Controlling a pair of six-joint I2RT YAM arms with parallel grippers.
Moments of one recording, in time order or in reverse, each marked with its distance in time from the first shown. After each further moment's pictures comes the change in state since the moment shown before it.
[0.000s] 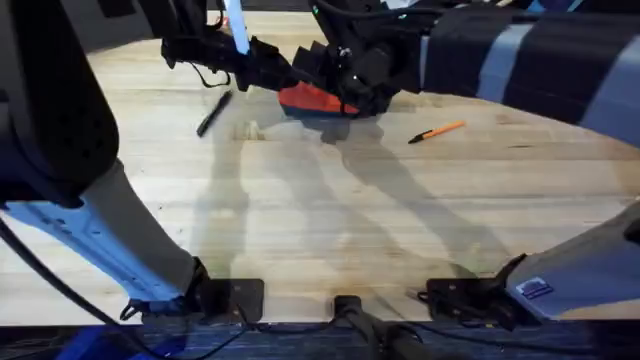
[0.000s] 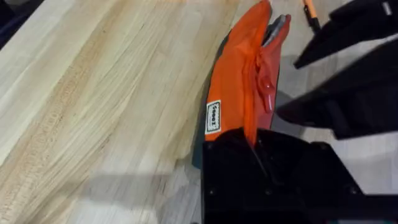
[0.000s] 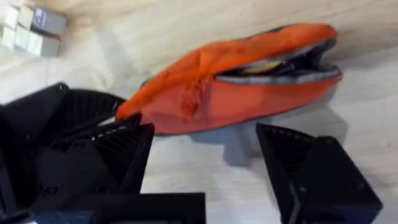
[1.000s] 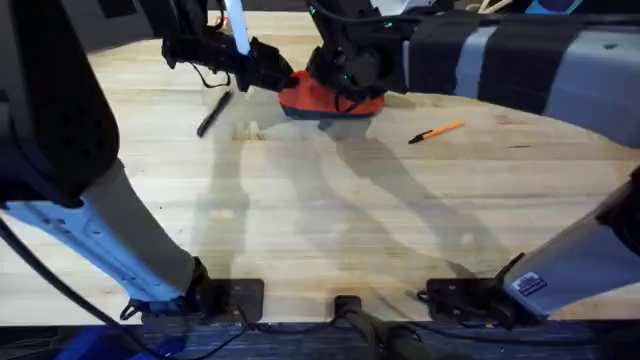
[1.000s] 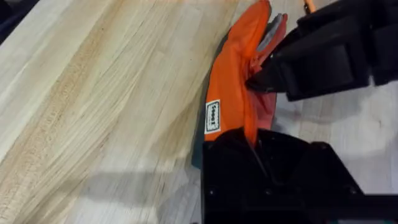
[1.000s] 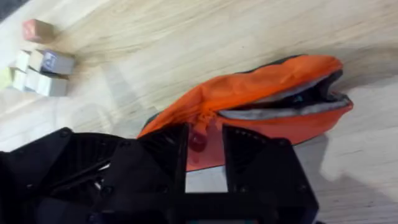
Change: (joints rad) left arm 0.000 0.000 0.000 -0.005 -0.007 0.000; right arm -0.018 0.072 0.006 0.131 0.075 0.025
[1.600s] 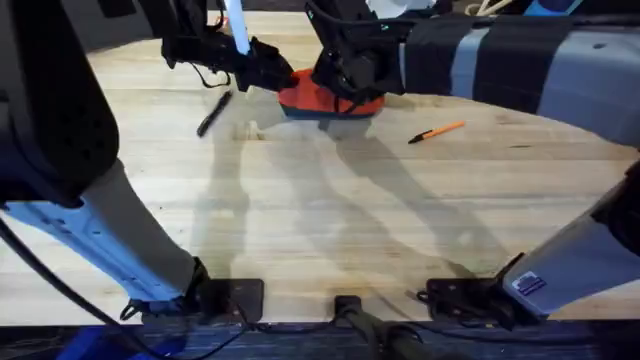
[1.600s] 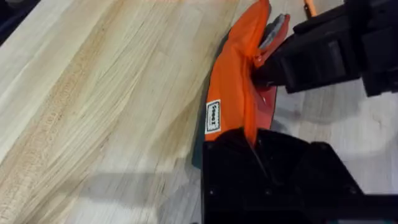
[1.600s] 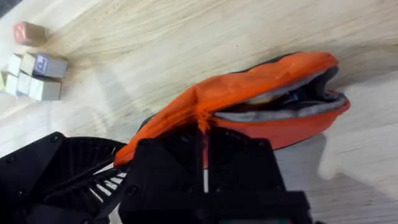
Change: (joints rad) left arm 0.000 0.000 0.000 0.000 0.002 0.000; right arm 0.000 0.012 0.000 -0.006 0.015 0.020
